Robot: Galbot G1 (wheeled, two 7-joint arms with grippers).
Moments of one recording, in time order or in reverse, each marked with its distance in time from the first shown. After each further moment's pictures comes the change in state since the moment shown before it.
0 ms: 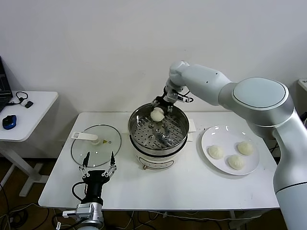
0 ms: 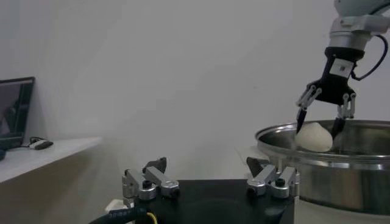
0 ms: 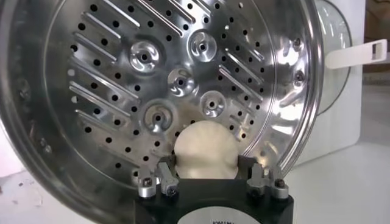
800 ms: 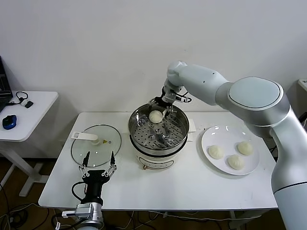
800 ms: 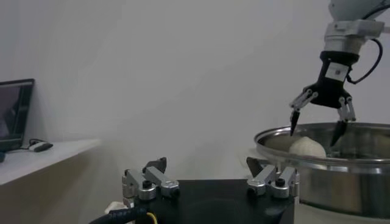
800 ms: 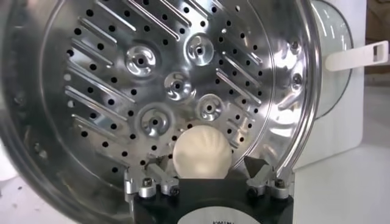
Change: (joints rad) left arm 0.008 0.000 0.001 -0.015 0.000 0.003 0.002; right arm 0.035 0.006 -0.050 0.022 0.065 0.000 -0.017
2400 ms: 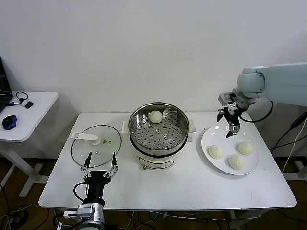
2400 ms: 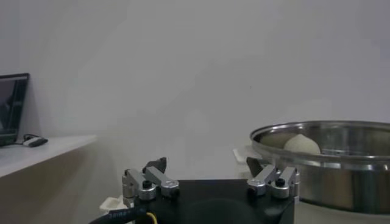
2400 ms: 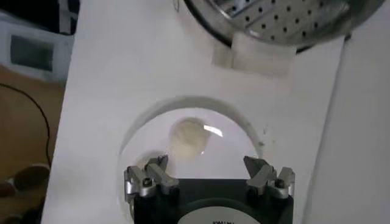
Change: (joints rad) left arm 0.001 0.000 0.009 0.011 -0.005 0.003 0.004; right arm 0.480 -0.546 -0.489 0.771 0.684 -0.963 -0.165
